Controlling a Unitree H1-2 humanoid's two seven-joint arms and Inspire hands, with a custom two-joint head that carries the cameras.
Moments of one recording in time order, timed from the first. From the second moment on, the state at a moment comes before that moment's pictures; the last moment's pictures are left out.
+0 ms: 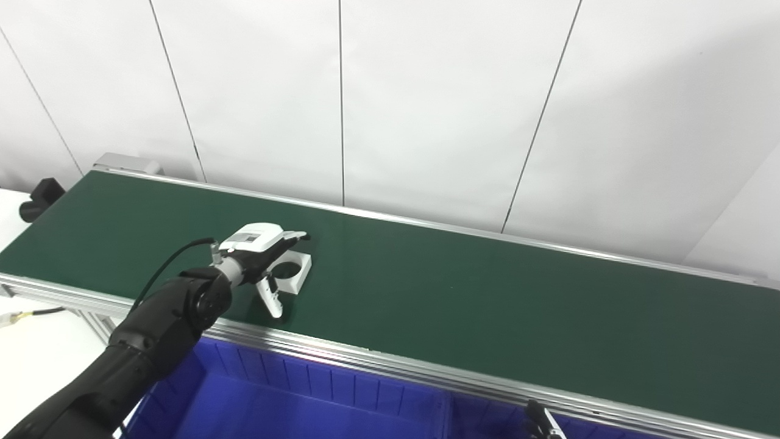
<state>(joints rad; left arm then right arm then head) -0.54 0.49 -0.37 0.63 0.73 -0.07 -0.14 0.27 -0.18 0.15 0.13 -0.14 -0.40 0.09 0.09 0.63</state>
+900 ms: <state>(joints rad) -0.55 0.43 -0.22 0.44 0.59 0.00 -0.13 0.28 -0.16 0.14 0.10 -0.15 -0.40 0.09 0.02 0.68</state>
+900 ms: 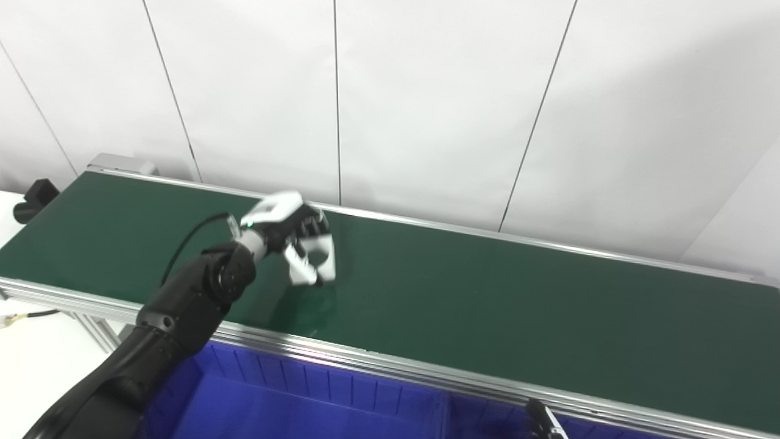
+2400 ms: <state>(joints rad) 0.09 0.25 -0.31 0.06 0.46 -0.17 -0.19 0.29 -0.09 0.15 0.00 -0.22 -0.32 0.09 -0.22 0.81</state>
